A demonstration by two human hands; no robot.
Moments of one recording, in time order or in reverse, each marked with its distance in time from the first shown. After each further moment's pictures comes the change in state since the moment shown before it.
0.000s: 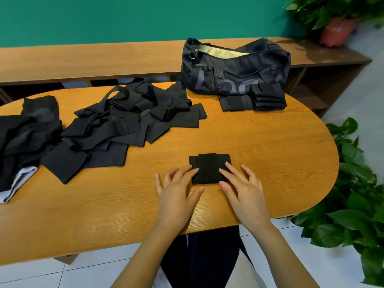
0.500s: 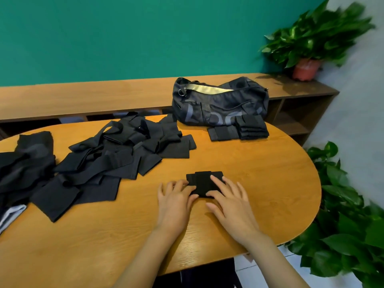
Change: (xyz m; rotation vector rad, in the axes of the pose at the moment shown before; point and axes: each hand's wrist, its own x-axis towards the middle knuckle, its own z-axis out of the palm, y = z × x) left_hand 0.059 0.012 0.004 0.267 -0.059 0.110; right_hand 0.034 -0.005 -0.021 -0.199 -0.098 -0.176
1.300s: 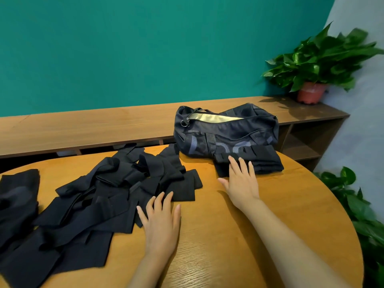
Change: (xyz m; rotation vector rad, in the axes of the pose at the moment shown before) left_hand 0.090 -0.055 0.015 -0.049 0.158 -0.249; right_hand 0.190 0.061 -0.024 -0.428 0.004 0.256
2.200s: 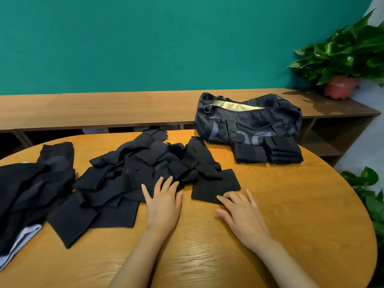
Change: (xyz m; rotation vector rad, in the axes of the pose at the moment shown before) left_hand -0.012 -0.040 -0.028 0.074 -0.029 0.016; right_hand -0.117 -0.048 0.015 0.309 -0.005 -0.305
